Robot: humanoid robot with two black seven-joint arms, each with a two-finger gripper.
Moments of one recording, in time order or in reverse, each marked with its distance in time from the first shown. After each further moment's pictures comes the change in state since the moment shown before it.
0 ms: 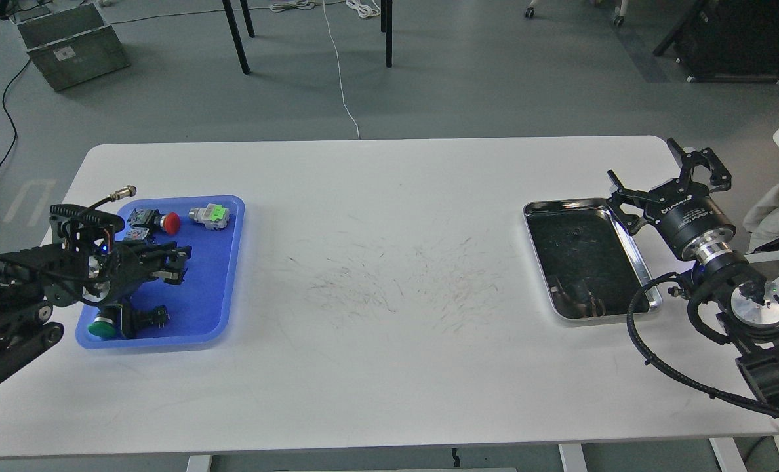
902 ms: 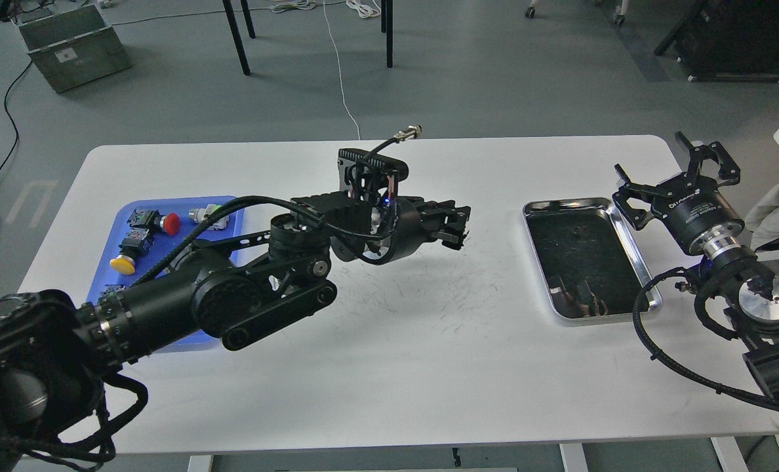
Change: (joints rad) left arm -0.263 -0.760 0.100 0.014 -0.156 -0.043 0.284; right arm 0.009 -0.017 0.007 0.000 -0.002 0.000 -0.001
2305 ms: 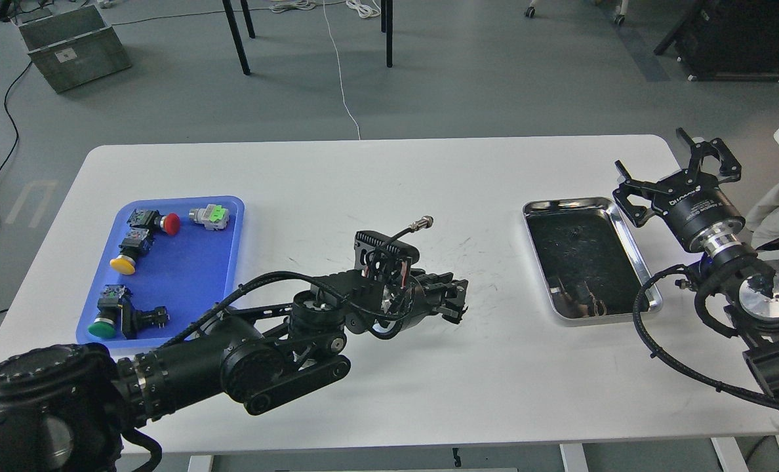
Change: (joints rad) left arm 0.161 -0.032 0.099 0.030 0.051 0.113 -0.016; right arm 0.003 0.000 0.001 0.003 0.000 0.000 0.000
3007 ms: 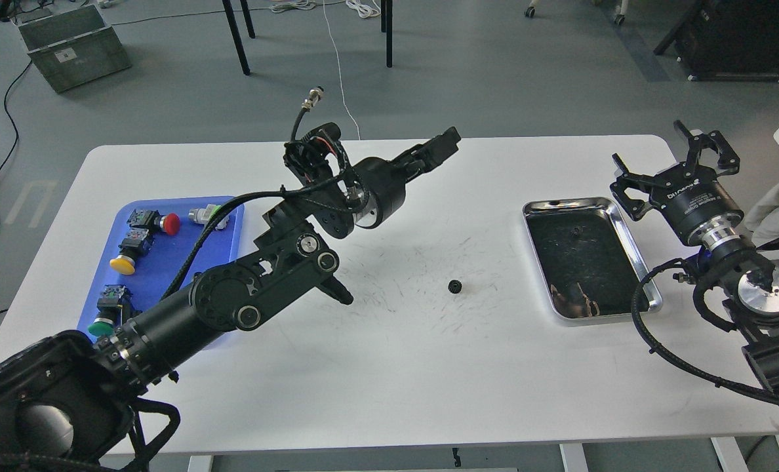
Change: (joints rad) left arm -0.028 0.003 -0.468 0.000 -0.400 0.199 0.007; right arm 0.019 -0.003 -0.002 0.046 -0.001 0.000 0.000
